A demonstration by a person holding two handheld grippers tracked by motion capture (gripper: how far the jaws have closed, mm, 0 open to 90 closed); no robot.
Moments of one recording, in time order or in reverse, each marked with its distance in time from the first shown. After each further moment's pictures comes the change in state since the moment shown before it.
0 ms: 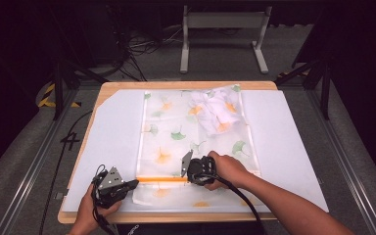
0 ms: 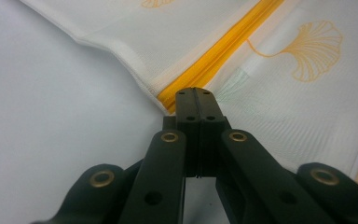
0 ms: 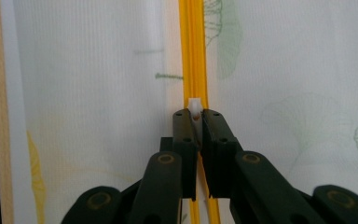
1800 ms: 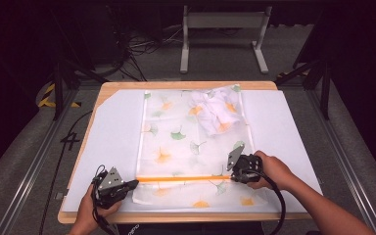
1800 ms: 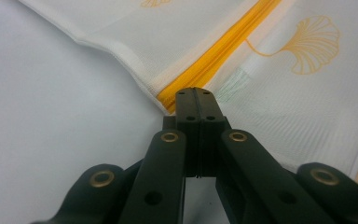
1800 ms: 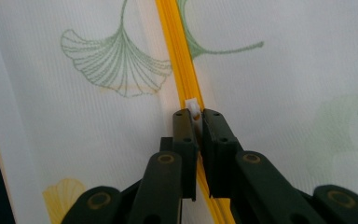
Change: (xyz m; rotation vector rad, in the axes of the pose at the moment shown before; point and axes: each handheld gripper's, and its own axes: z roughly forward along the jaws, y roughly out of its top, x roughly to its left) left arm 0.000 -0.001 0.000 -0.003 0.005 0.003; right arm -0.009 -0.118 -0.037 0.028 -0.013 0.190
